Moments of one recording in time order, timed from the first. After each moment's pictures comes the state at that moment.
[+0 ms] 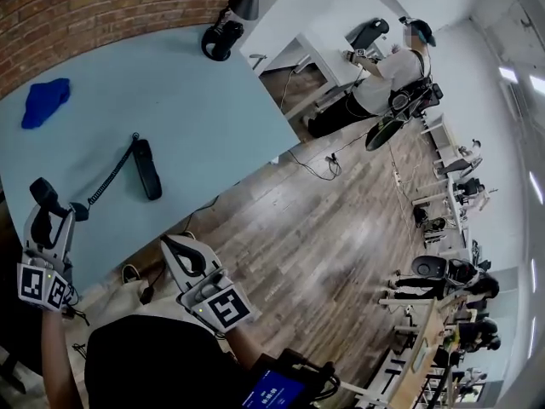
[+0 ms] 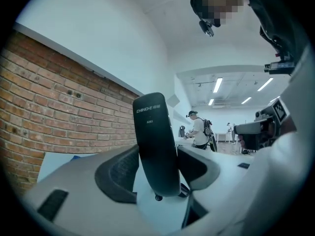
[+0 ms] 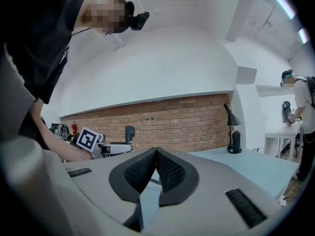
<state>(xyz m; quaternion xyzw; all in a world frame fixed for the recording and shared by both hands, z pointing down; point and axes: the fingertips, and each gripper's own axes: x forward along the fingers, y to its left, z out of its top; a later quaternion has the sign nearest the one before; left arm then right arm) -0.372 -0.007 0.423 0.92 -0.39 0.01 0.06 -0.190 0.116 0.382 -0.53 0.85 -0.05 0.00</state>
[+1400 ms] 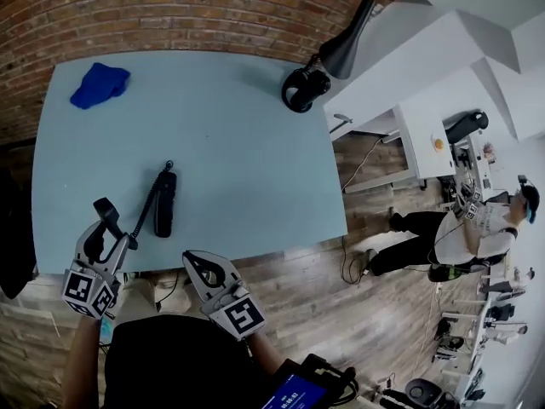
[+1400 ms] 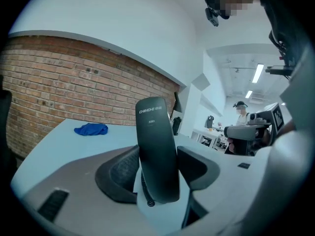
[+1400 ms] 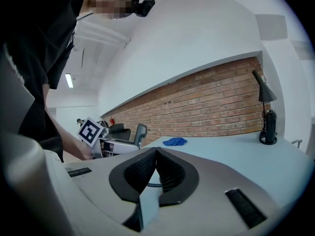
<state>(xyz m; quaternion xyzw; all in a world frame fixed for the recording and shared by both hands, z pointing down) -0.232 -0.020 0.500 0.82 -0.54 0.07 0.19 -0.074 0.007 0.443 -0.31 0.94 -0.12 -0.05</state>
